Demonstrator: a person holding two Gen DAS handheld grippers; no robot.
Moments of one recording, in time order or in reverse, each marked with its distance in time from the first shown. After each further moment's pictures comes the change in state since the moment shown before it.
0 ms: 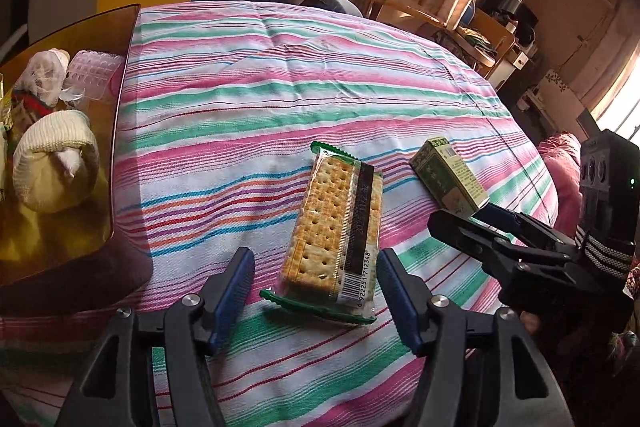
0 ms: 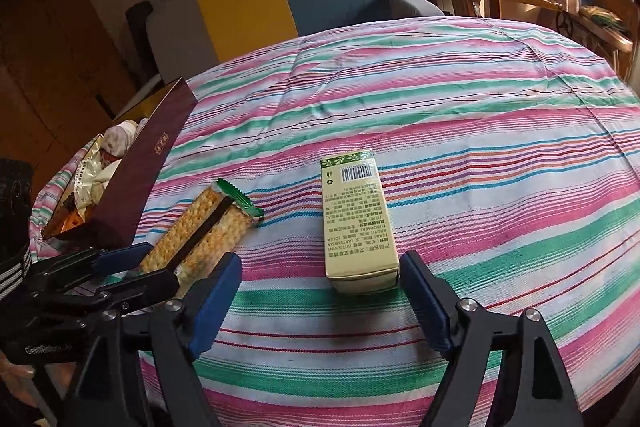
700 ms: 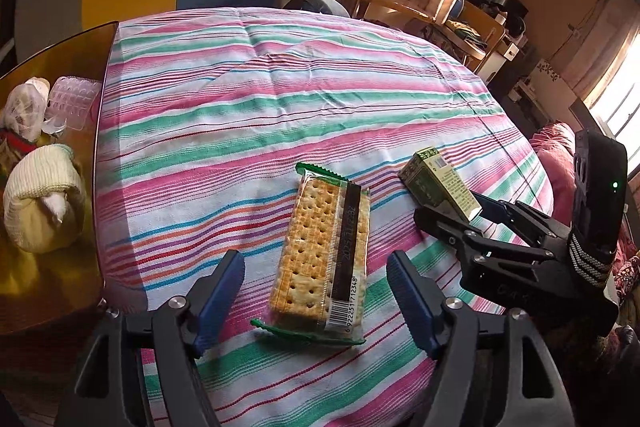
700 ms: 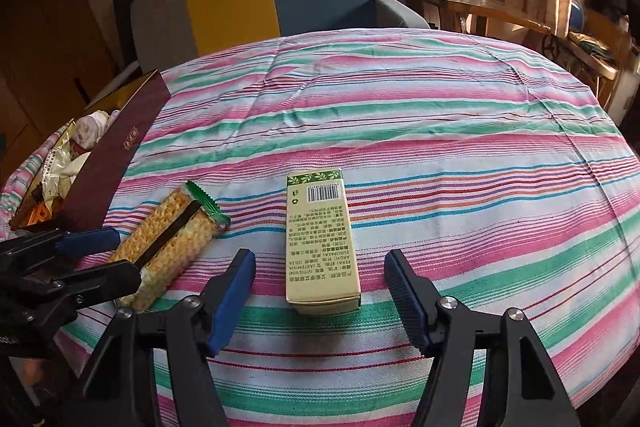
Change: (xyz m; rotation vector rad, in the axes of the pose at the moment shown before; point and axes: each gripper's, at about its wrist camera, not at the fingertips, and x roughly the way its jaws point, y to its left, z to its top) left arm 0.005 -0.007 0.017 0.042 0.018 -0.024; right arm 0.008 0.001 0.011 -0.074 0.004 -0.149
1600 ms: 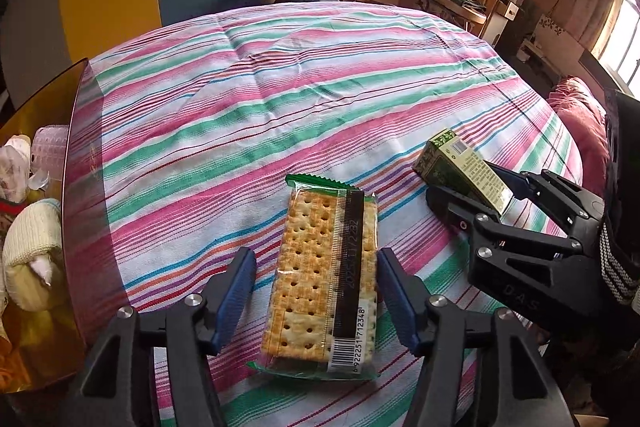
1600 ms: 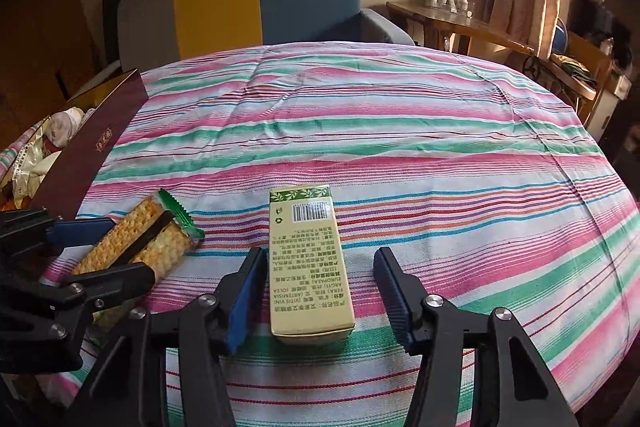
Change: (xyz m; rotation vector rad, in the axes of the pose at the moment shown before) left arm 0.023 -0.018 0.010 0.150 0.026 0.115; right arm 0.010 0.007 0.002 -0.042 -0.053 -0.105
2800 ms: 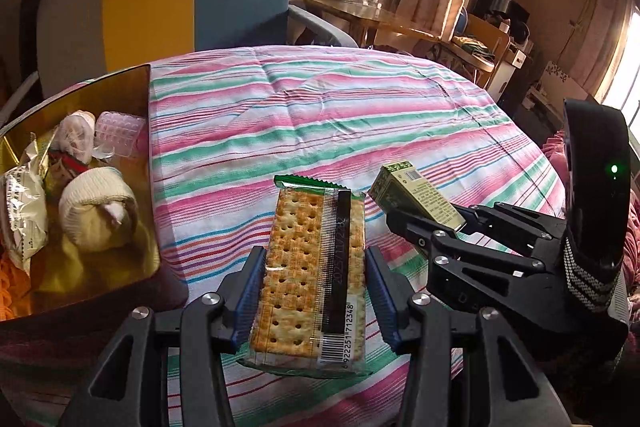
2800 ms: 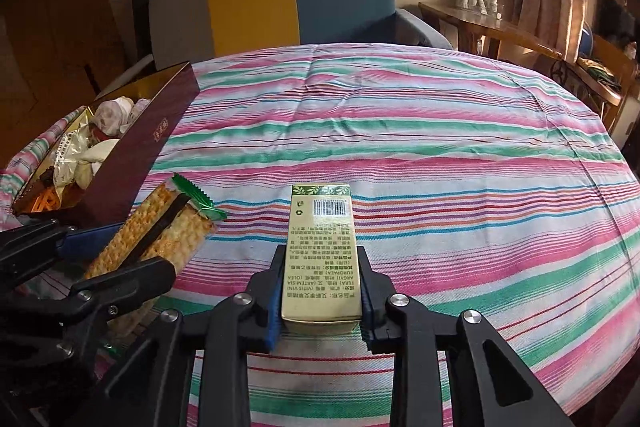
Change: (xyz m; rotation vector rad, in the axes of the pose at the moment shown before) left arm -0.064 0.018 -0.028 -0.128 -0.164 0.004; right arm -0.023 0.045 0.000 -0.026 0.010 0.130
